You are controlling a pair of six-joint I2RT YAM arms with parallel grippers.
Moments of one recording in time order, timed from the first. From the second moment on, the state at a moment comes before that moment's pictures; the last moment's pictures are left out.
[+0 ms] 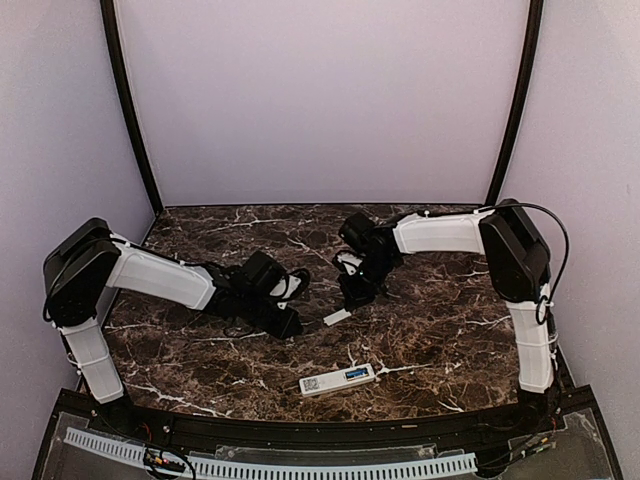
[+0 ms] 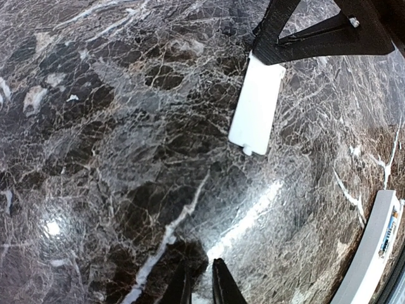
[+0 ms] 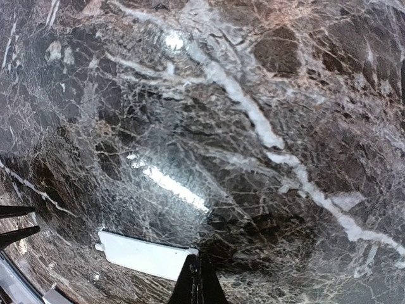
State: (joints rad) left arm -0.84 1.80 0.95 -0.11 0.17 -0.29; right arm 0.75 2.17 1.62 -0.76 -0.26 0.30
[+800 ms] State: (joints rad) left arm -0.84 1.87 0.99 -0.02 0.26 -0.30; right arm 0.66 2.09 1.35 -0.42 -0.52 0.41
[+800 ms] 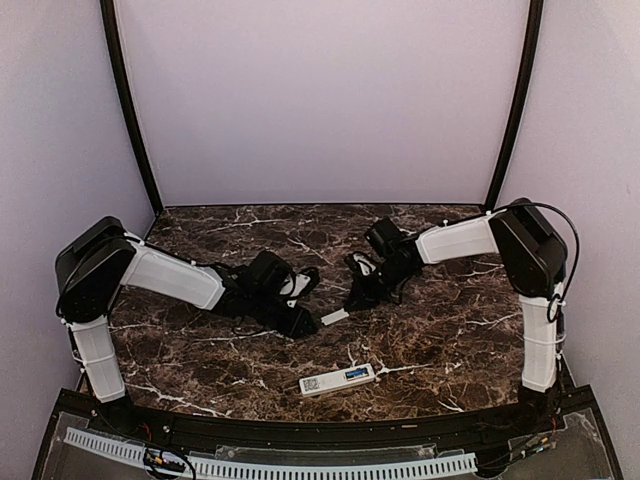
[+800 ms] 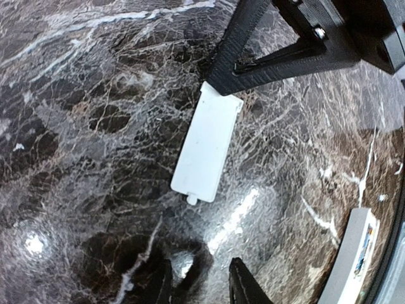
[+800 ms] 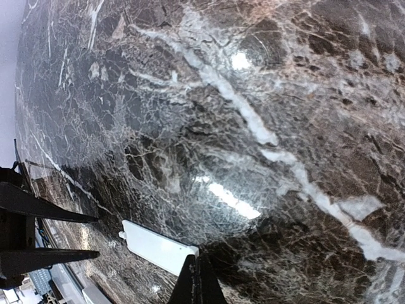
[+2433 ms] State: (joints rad) left arm -0.82 1.90 0.98 0.09 0.29 -0.54; right arm 0.69 2.05 1.25 -0.32 -0.59 0.53
